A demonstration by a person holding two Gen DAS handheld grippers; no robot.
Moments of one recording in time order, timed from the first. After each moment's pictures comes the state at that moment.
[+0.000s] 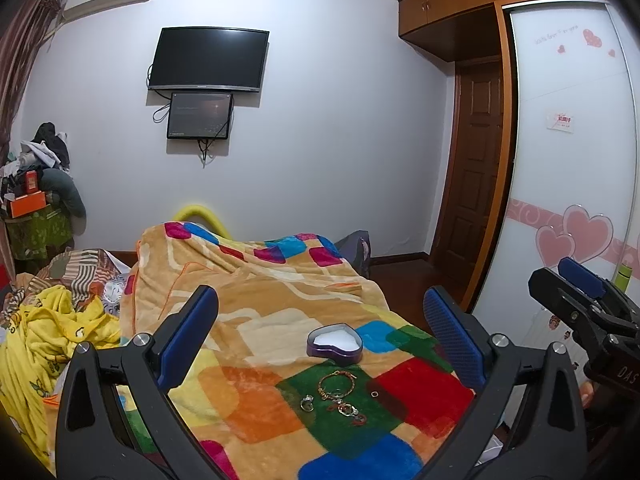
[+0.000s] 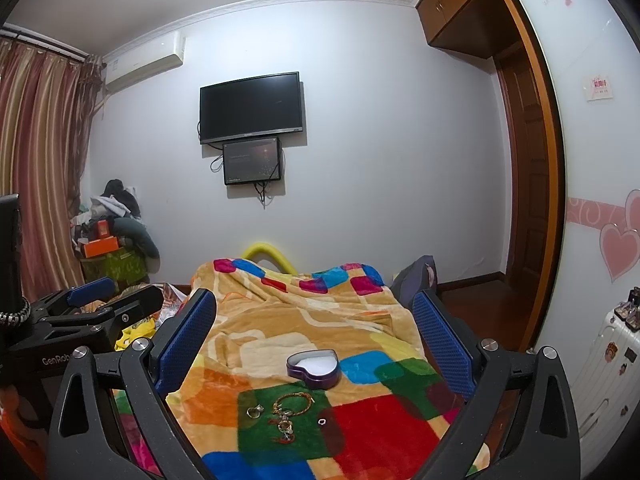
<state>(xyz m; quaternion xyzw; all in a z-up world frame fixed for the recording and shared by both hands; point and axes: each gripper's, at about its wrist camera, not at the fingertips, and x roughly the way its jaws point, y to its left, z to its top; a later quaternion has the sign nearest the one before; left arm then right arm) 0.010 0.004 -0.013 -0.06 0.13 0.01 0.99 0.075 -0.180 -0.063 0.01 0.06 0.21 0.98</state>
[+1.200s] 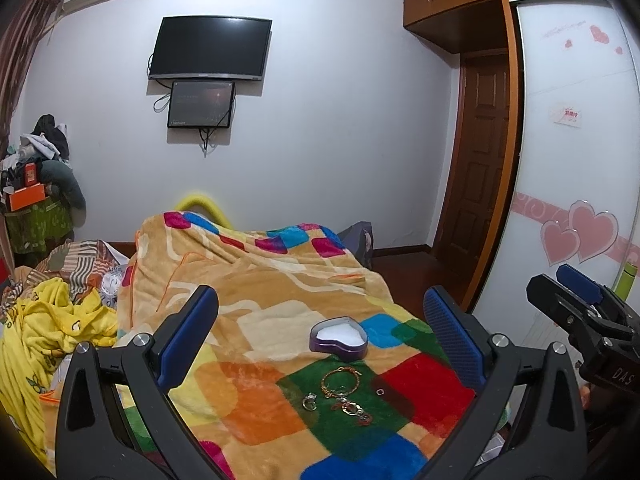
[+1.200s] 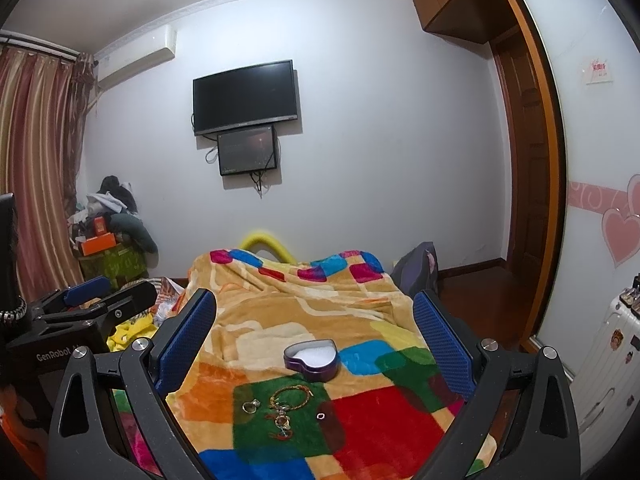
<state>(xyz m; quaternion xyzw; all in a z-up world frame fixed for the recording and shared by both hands) 0.032 0.011 -0.026 -0.06 0.15 0.02 0.99 0.094 -0.182 -0.069 0.02 0.10 0.21 0.97</state>
